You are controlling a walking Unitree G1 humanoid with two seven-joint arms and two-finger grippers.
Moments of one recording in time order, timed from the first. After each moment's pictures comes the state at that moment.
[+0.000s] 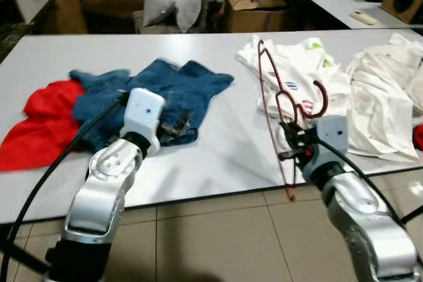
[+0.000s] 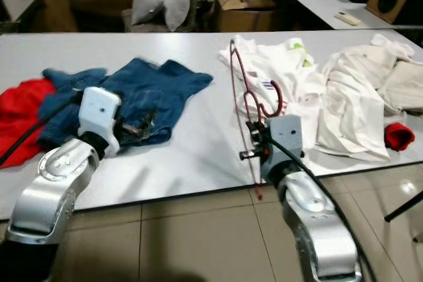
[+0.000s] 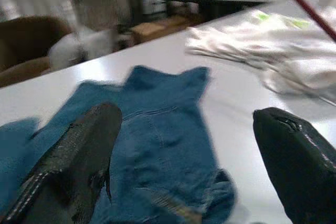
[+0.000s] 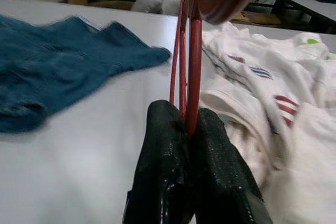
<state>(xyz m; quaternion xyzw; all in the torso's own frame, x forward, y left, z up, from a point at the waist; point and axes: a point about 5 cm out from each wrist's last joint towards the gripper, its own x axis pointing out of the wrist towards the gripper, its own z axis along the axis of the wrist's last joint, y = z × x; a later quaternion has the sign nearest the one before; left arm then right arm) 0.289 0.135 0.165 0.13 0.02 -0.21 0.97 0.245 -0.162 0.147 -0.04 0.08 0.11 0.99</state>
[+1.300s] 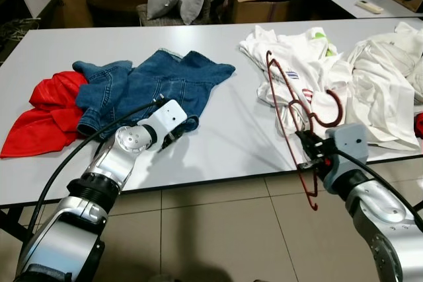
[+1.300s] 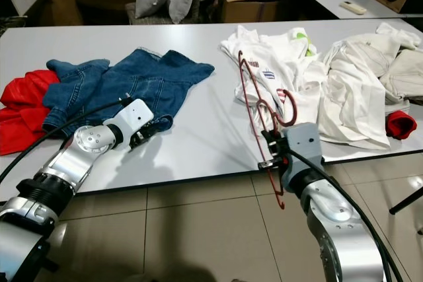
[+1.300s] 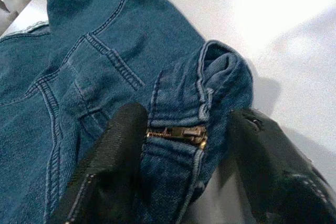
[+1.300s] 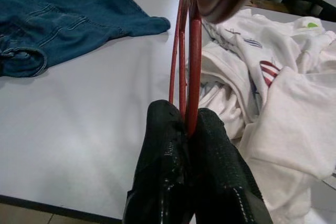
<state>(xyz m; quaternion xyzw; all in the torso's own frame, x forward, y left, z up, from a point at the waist) 0.357 0.159 0.108 0.34 0.15 -0.27 0.89 0.235 -0.182 0.143 -0.07 0.09 0.13 0.98</state>
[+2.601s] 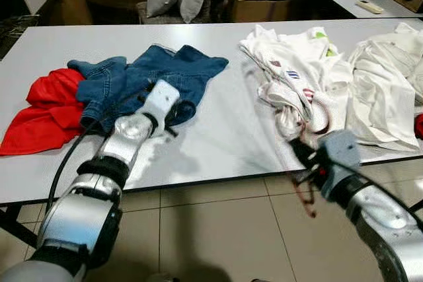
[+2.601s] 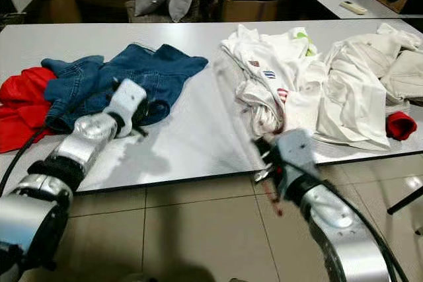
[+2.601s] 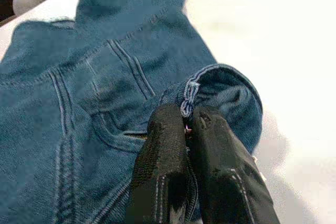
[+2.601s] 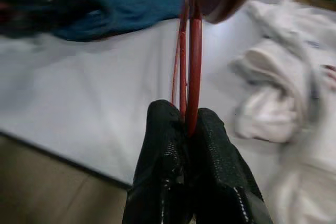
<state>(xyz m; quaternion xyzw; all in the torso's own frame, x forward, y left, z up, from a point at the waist) 0.383 0.159 0.128 0.19 0.12 -0.21 0.95 0.222 -0.172 0.141 -0.08 0.11 0.22 0.97</state>
